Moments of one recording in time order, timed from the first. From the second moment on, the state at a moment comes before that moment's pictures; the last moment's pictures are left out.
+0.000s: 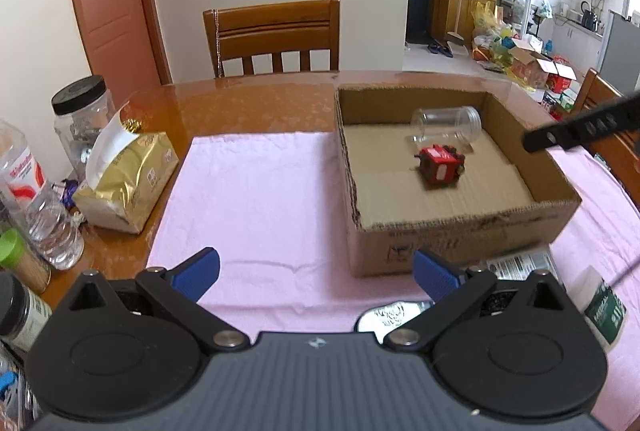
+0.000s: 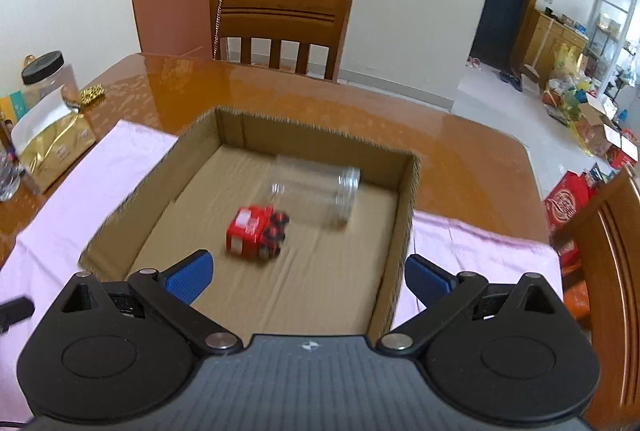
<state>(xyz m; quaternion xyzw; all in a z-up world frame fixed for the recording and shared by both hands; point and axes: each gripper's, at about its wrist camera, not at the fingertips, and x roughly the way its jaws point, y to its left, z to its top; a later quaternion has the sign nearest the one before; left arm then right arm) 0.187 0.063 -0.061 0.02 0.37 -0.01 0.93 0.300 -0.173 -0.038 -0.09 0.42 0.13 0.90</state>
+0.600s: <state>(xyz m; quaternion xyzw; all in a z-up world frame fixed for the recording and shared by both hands) 0.132 0.014 -0.105 0.07 0.44 -0.15 0.88 0.178 -0.181 -0.095 -0.11 0.46 0.17 0.87</state>
